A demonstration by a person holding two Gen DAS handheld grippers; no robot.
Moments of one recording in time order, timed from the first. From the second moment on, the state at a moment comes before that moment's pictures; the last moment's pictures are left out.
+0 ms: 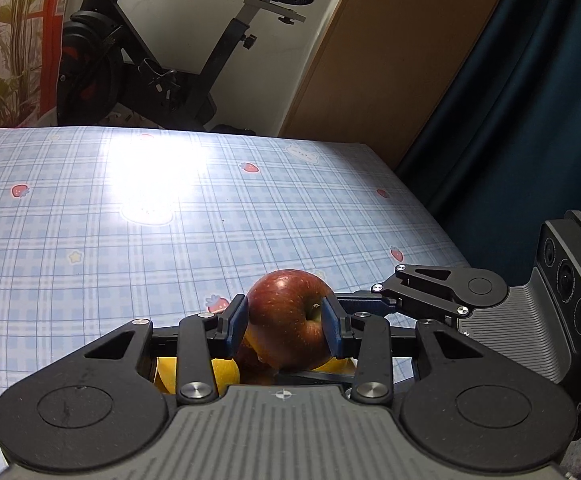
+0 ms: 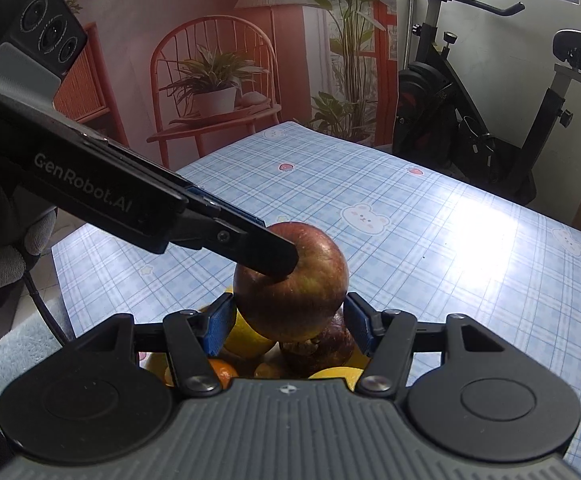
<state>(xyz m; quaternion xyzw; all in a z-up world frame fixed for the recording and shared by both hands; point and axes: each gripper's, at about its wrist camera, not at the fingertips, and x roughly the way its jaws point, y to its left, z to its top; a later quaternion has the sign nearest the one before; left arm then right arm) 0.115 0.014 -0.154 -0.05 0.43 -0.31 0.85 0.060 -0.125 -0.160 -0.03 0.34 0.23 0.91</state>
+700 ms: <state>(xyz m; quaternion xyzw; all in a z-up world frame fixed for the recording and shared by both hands) 0.101 0.027 -0.187 -0.06 0.47 -0.30 0.83 0.050 -0.108 -0.184 -0.04 0.38 0.24 0.89</state>
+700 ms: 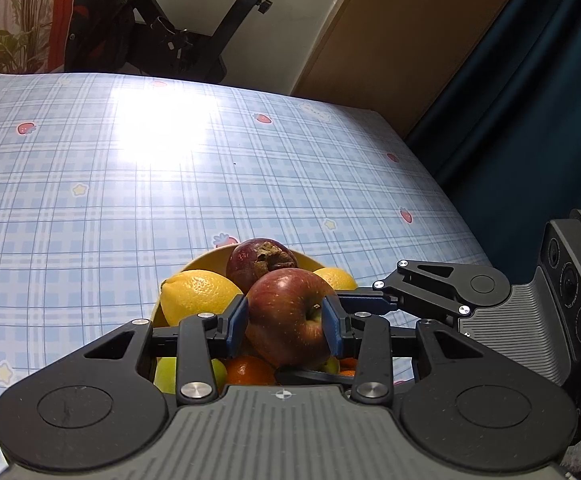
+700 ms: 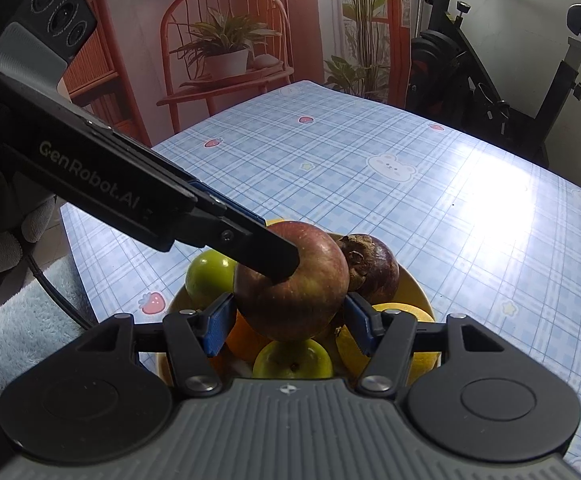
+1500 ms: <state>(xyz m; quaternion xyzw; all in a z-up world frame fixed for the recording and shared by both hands) 0.079 0.038 -0.157 -0.05 0.41 -0.25 0.87 0.038 -0.112 -0.178 -0.02 0.37 0.21 0.90</state>
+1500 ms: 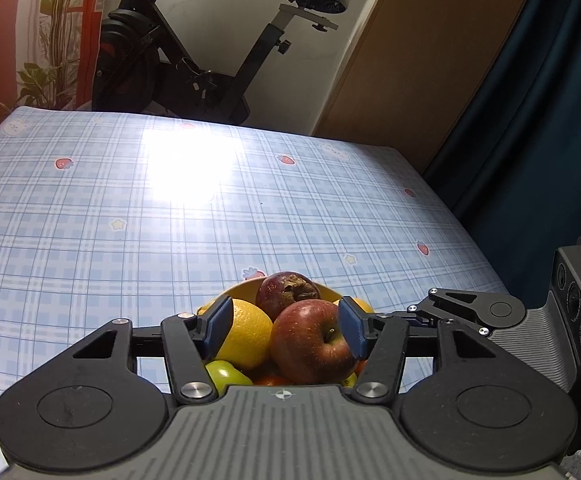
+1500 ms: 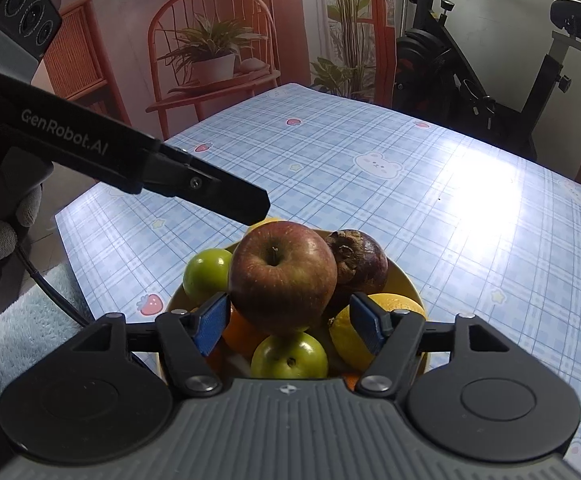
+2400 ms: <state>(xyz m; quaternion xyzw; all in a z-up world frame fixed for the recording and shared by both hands) -0.022 0.048 -0.059 0.03 0.25 -0.09 0.96 -0.064 -0.124 -0.071 0.02 0.21 0.02 0.98</state>
